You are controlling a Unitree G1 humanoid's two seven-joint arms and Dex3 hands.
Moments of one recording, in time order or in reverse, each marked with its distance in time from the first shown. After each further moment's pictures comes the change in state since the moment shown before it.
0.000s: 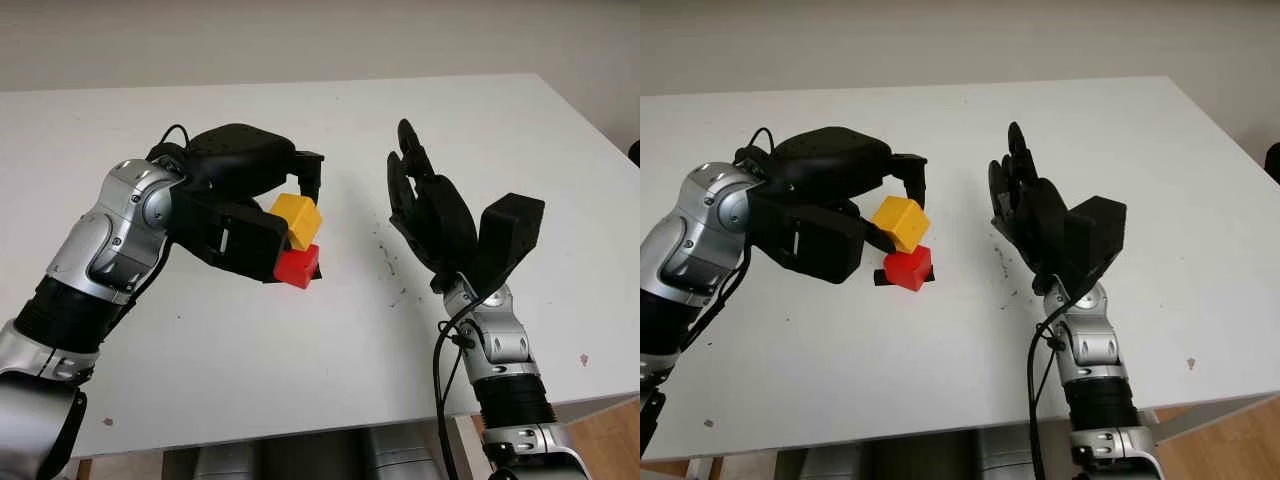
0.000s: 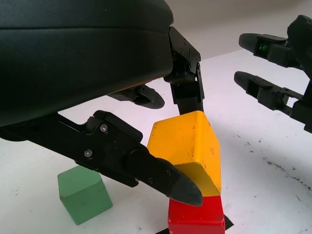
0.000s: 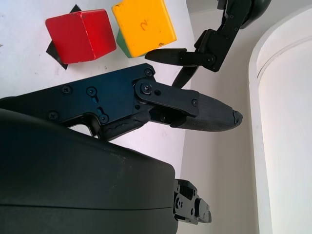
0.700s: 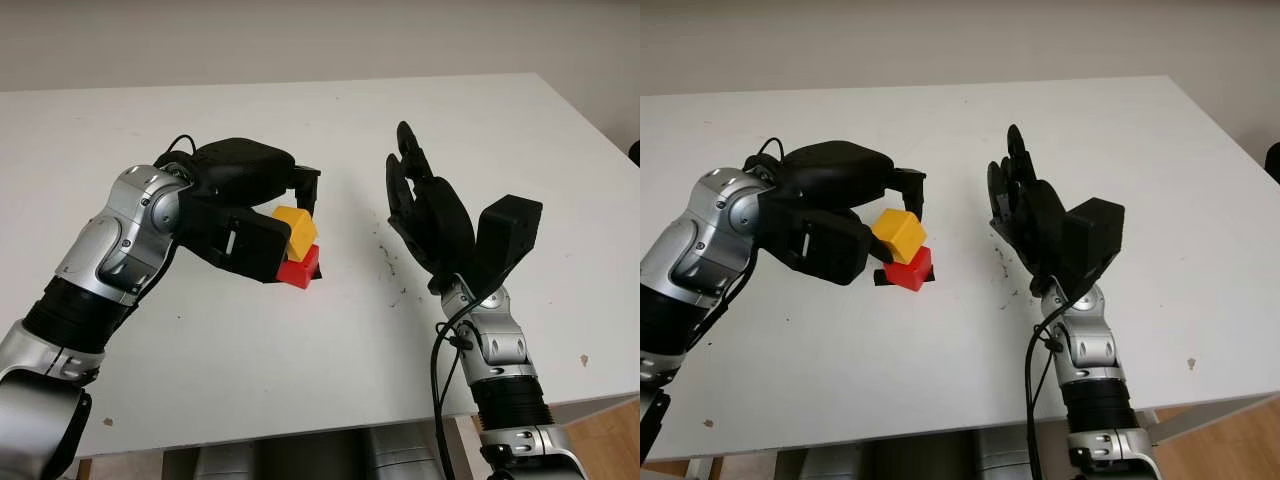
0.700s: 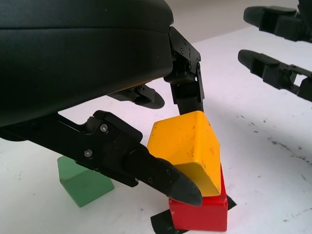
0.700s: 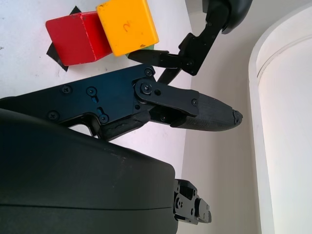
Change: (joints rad) left arm 0.000 -0.021 -0.029 0.037 0.038 0.015 -0.039; right arm 0.006 0.004 -0.001 -0.001 0.001 0.000 -0.004
